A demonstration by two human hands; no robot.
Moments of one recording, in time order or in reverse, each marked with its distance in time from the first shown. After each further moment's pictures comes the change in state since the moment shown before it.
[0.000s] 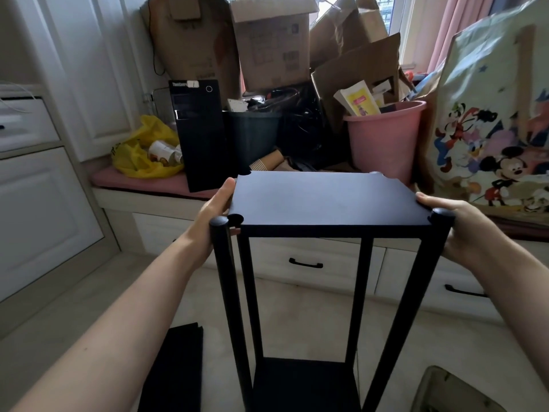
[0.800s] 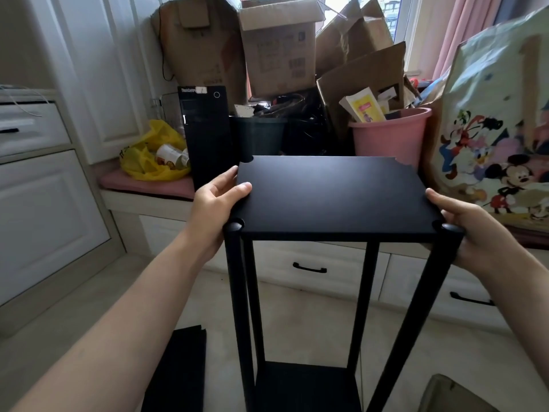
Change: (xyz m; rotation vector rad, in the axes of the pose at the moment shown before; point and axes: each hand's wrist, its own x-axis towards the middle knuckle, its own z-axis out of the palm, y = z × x) left_hand -0.003 0.022 0.005 -0.139 0.200 0.135; right_hand -0.002 -0.004 0.002 0.009 -0.098 0.003
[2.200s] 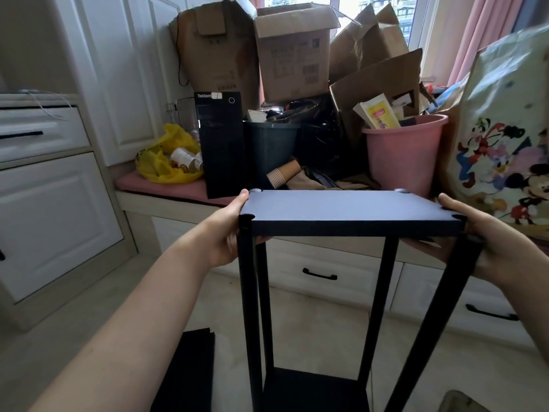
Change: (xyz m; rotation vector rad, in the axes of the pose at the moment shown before) left_hand -0.006 0.013 -0.010 -0.210 -0.056 -0.594; right_hand 0.008 -0.001 0.002 0.037 -0.025 0.082
